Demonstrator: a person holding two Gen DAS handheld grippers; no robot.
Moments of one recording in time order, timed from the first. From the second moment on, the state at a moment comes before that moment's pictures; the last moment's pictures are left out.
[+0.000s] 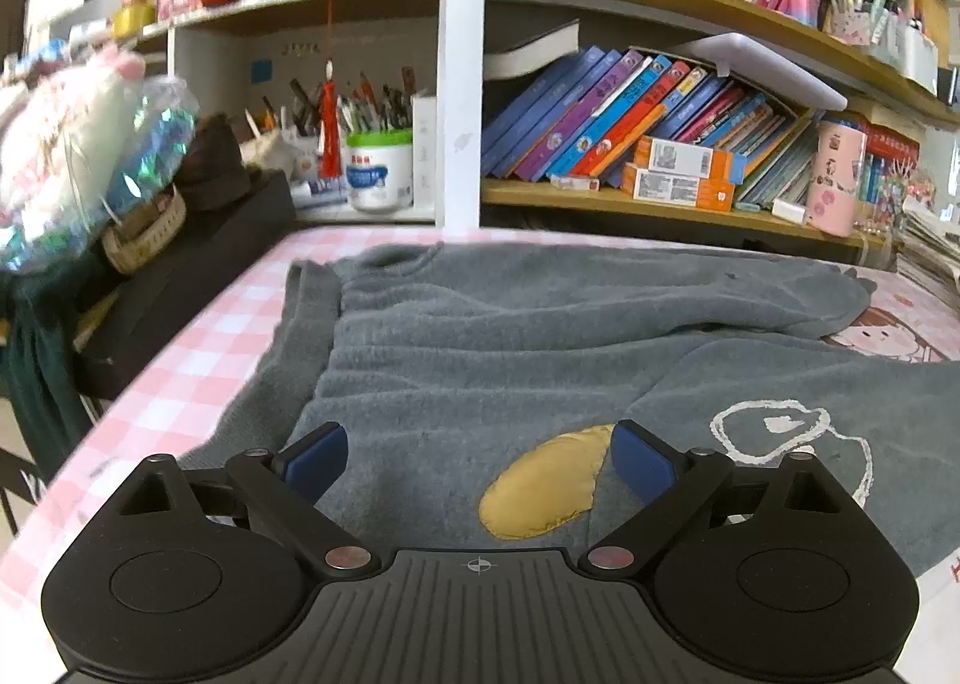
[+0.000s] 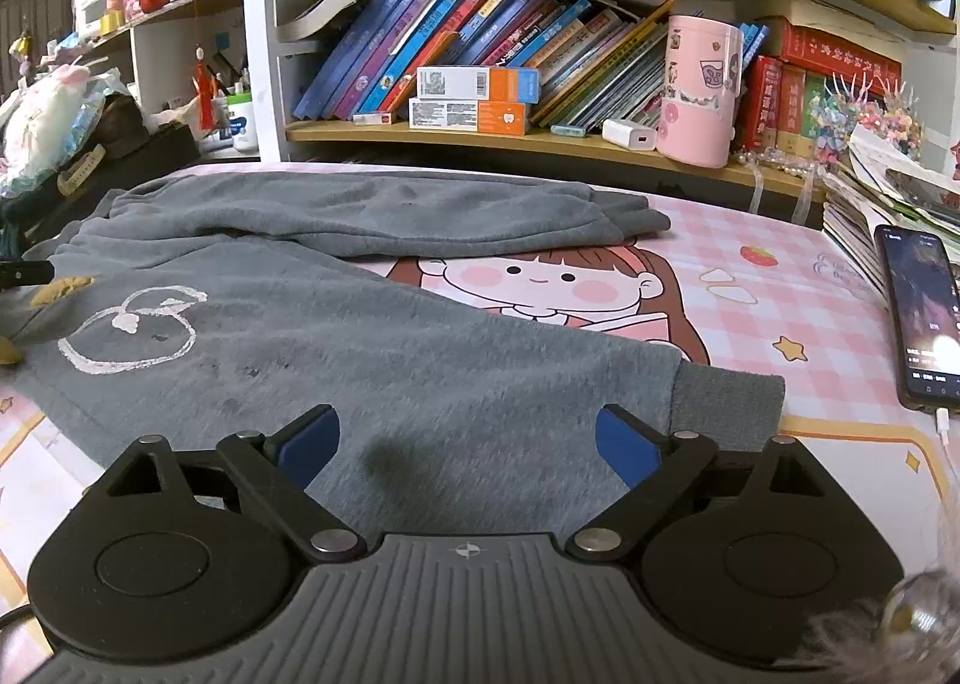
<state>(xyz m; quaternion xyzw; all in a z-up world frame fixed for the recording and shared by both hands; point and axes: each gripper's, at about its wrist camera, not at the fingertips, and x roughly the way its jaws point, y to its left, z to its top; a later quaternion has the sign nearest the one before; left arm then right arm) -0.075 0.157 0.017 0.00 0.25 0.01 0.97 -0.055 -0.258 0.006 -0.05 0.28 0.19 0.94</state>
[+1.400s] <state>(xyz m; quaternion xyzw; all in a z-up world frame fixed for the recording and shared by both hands) -0.092 0.127 0.025 0.09 0.19 0.08 0.97 -0.081 -0.243 0.008 -0.08 0.21 0.18 0.96</state>
